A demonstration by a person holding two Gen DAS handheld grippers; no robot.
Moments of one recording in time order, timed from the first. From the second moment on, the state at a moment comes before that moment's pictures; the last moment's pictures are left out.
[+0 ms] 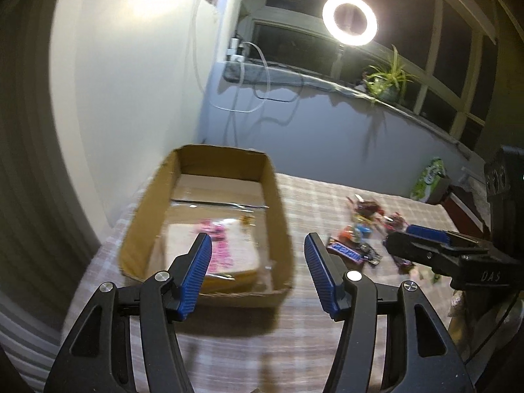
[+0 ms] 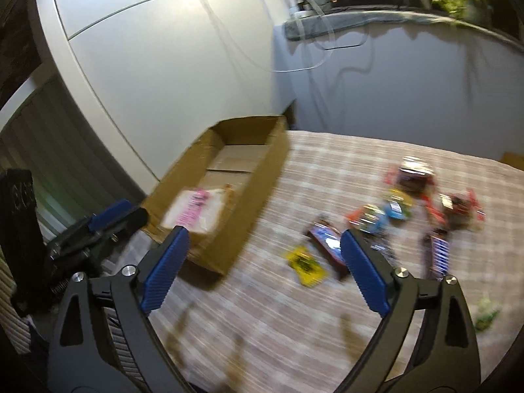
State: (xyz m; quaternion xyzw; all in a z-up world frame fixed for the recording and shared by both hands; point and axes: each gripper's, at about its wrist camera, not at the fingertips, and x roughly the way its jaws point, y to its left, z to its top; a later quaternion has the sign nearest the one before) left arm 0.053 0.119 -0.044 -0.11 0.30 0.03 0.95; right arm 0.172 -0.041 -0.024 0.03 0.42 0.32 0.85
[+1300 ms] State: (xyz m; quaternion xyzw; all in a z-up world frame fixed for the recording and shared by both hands) left arm 0.137 0.005 -0.132 -0.03 0.44 -0.05 0.90; right arm 0.184 -0.227 -0.113 -0.03 0.47 0.17 0.86
